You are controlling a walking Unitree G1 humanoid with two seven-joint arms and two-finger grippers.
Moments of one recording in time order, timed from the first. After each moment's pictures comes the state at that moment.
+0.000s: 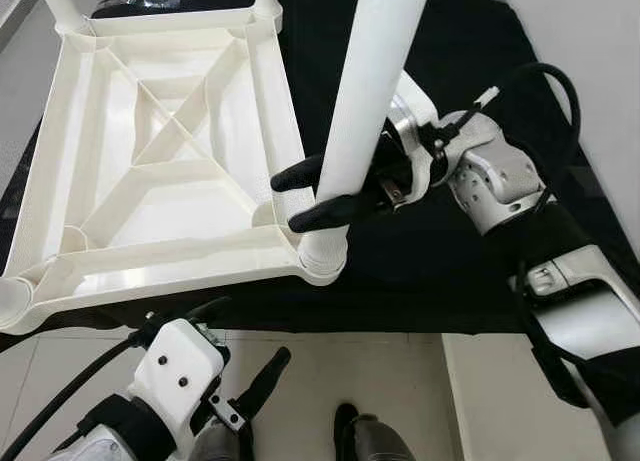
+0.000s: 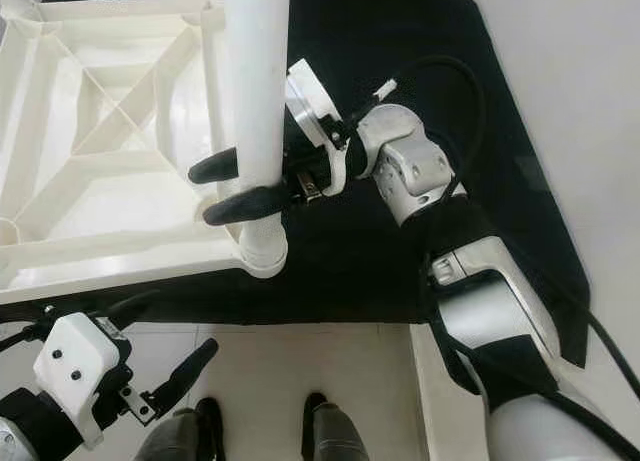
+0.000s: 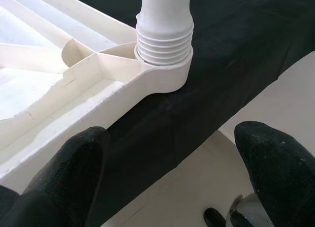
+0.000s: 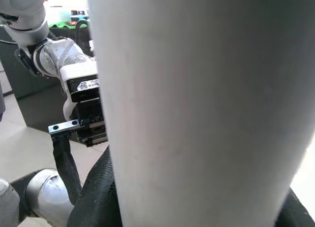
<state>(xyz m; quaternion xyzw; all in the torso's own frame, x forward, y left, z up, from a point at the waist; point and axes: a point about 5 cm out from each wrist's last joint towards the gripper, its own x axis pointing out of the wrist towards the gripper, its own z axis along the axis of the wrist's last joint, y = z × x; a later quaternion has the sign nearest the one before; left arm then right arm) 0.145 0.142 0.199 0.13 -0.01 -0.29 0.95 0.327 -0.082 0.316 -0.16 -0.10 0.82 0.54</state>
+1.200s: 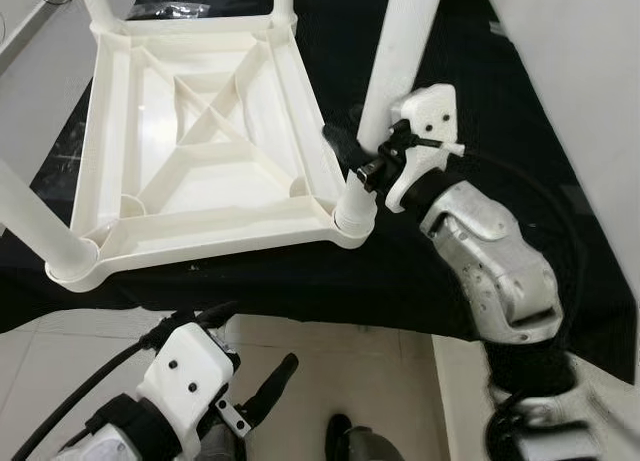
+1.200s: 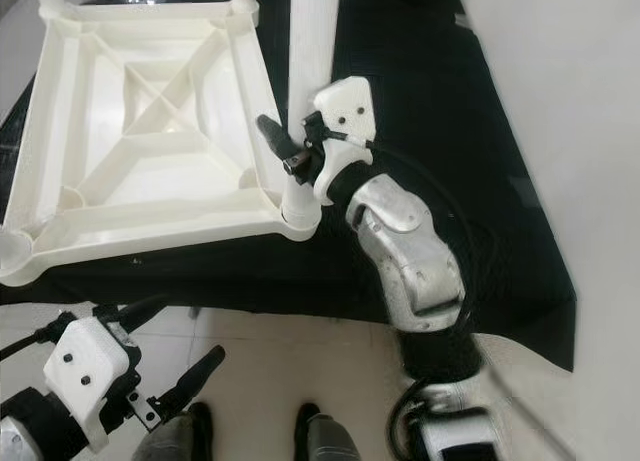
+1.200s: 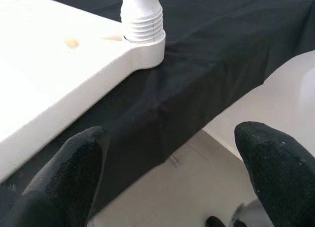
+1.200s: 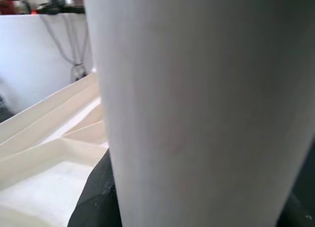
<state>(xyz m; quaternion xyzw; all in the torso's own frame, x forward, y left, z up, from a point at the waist) 0.156 0.140 0.196 0.15 -0.02 -0.29 0.95 0.314 -0.090 0.272 -0.02 -0.14 0.25 0.96</state>
